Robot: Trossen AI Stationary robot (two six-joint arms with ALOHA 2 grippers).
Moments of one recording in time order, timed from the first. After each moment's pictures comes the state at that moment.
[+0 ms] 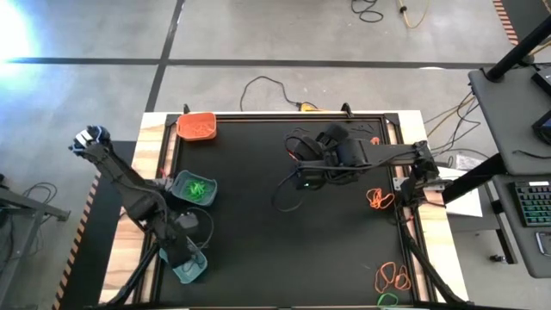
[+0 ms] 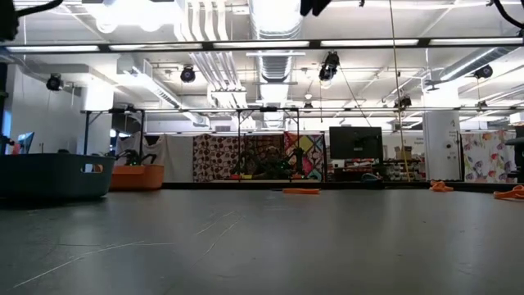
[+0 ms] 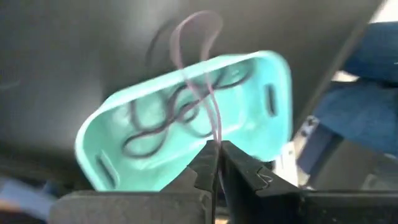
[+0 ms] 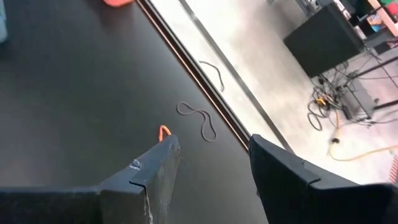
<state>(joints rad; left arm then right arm) -0.82 1.08 0.77 -0.88 0.16 -1.39 0.16 1.89 2.19 -1.57 0.81 0.57</state>
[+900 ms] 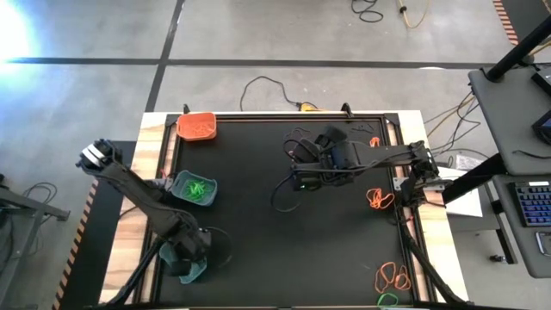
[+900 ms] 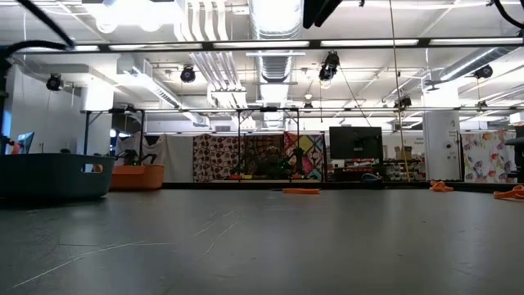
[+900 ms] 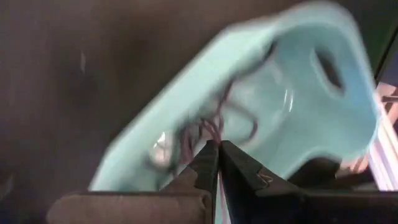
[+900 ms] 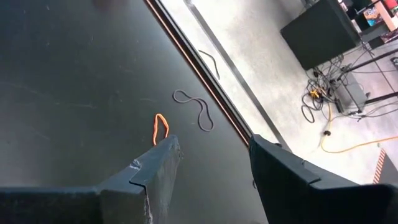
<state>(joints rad) -0.74 1.40 0.77 -0.78 0.32 -0.80 0.15 1.89 2.12 -1.57 0.80 0.59</state>
